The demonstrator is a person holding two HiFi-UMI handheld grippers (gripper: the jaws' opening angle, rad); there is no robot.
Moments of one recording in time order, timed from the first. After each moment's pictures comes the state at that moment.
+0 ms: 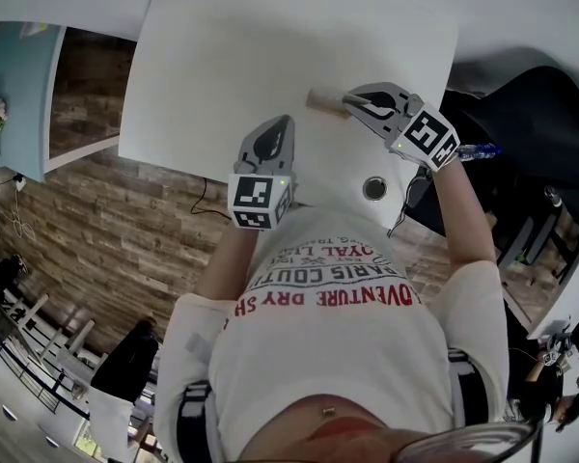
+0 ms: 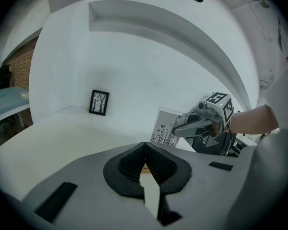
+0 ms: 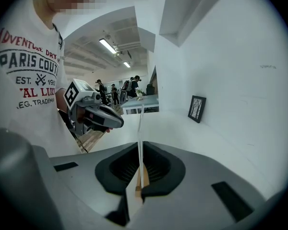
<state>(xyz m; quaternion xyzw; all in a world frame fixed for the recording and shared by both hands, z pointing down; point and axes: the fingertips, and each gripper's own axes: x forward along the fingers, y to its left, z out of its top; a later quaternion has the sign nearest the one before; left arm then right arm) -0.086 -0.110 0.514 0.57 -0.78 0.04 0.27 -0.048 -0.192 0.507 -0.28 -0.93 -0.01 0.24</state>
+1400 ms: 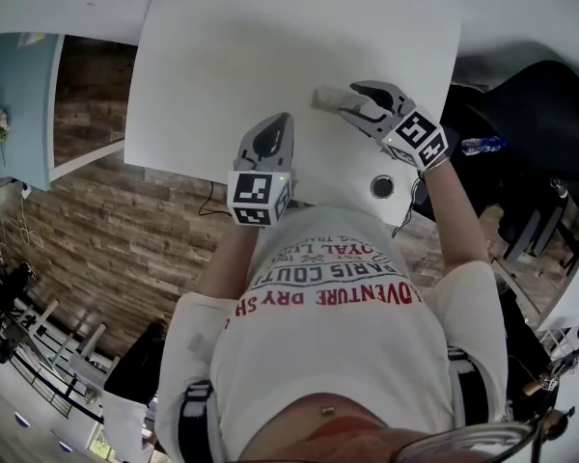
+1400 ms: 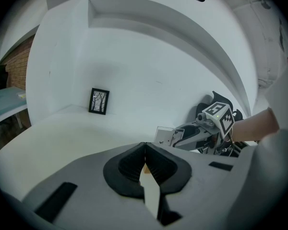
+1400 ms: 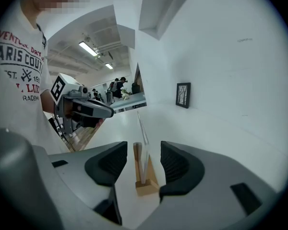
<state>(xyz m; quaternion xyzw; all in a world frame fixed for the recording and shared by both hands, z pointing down) -0.104 -0.107 0.521 0.58 -0.77 0.05 0.28 -0.053 -0.196 0.556 -0.19 -0.94 0.06 0.27</state>
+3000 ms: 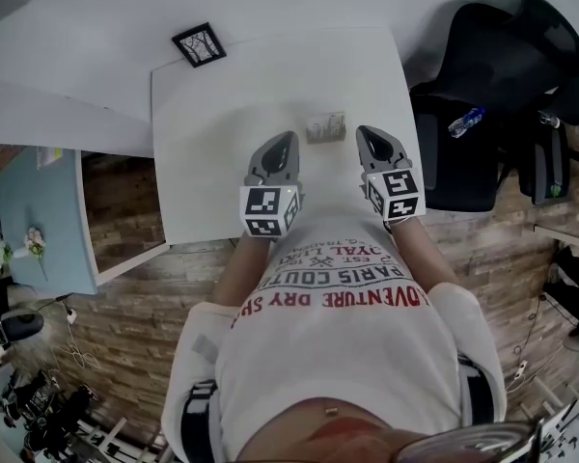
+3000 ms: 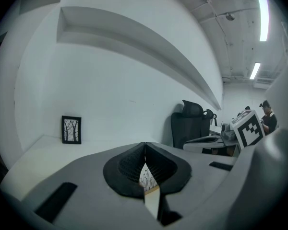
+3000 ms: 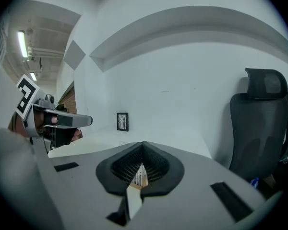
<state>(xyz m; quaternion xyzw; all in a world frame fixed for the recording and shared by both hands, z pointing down) -0.081 -0.121 0.433 0.71 -0.68 0.06 0.17 0.037 -0.188 0.464 0.30 -0.94 0.09 0.15</state>
